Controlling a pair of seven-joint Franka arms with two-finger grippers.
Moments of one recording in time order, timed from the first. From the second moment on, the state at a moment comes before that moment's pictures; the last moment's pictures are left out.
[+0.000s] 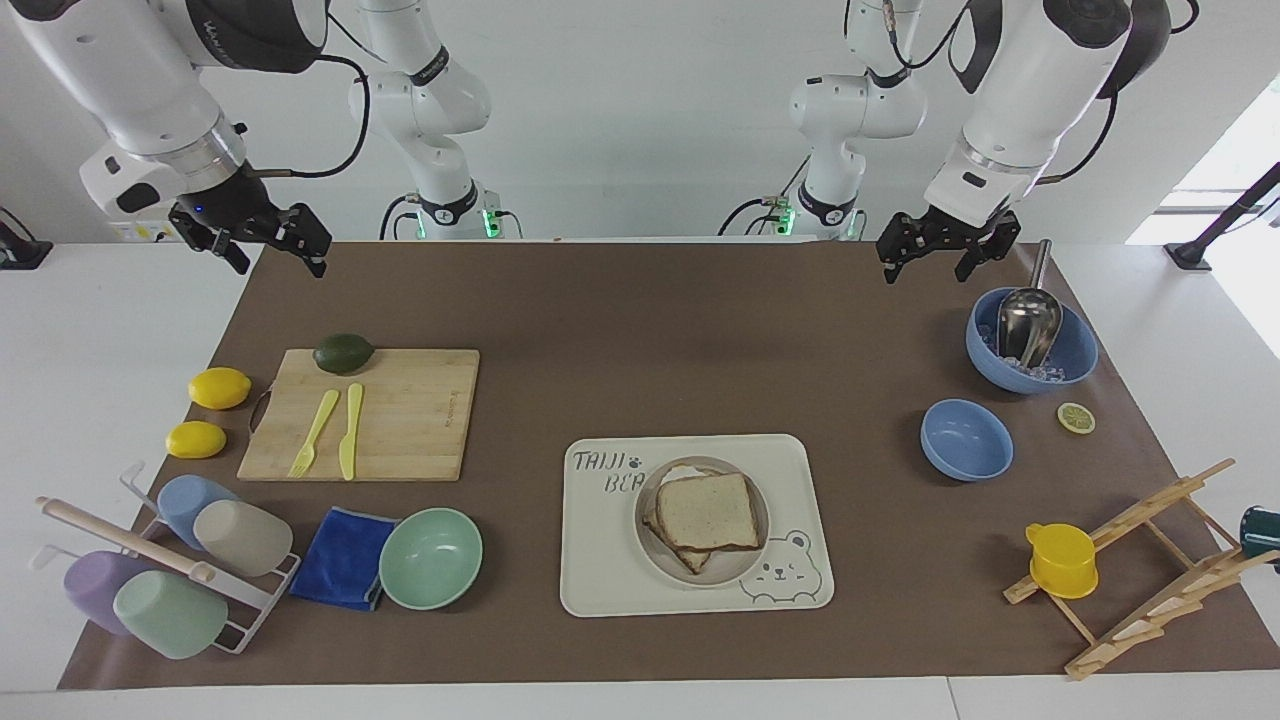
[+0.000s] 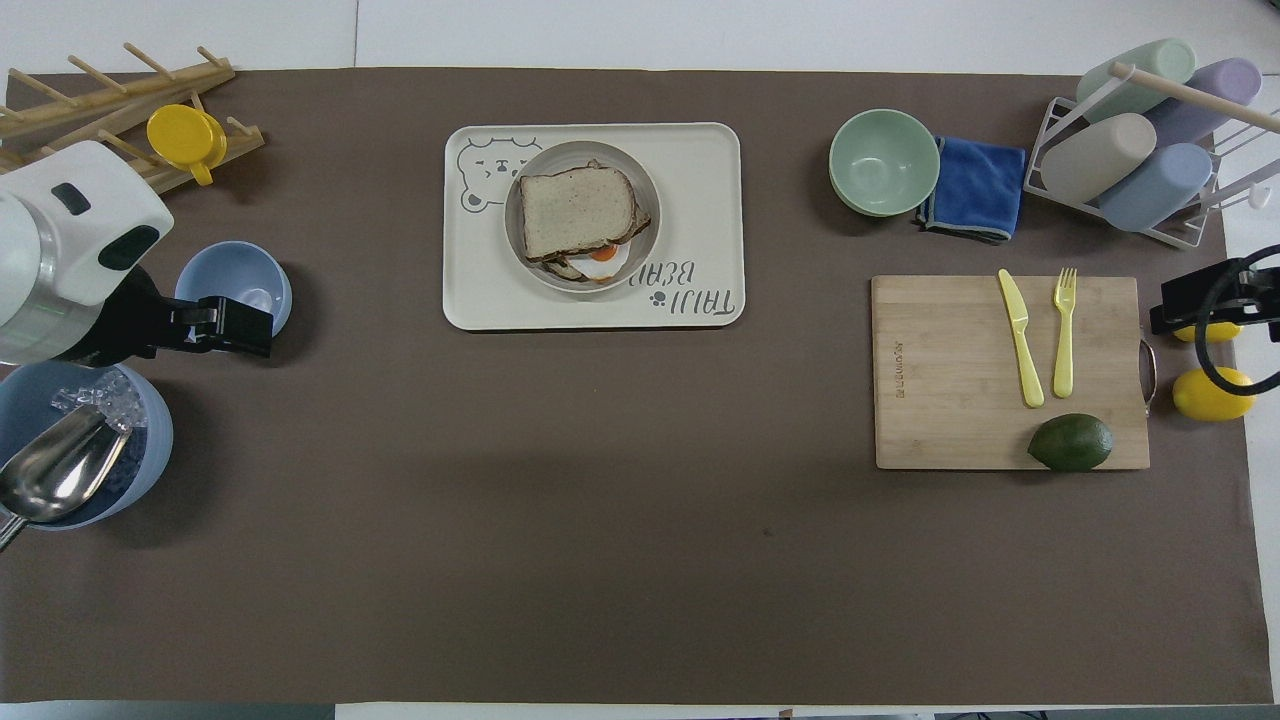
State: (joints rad) left arm -0.16 -0.07 -0.06 -1.72 0.00 1.61 -0.14; right arm 0.01 0.00 -0.09 -1.58 0.00 1.49 0.01
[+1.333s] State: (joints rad) left arm -0.11 -0.07 -0.06 -1.72 0.00 1.62 -0.10; right arm 0.01 0.00 -0.09 -1.58 0.00 1.49 0.01
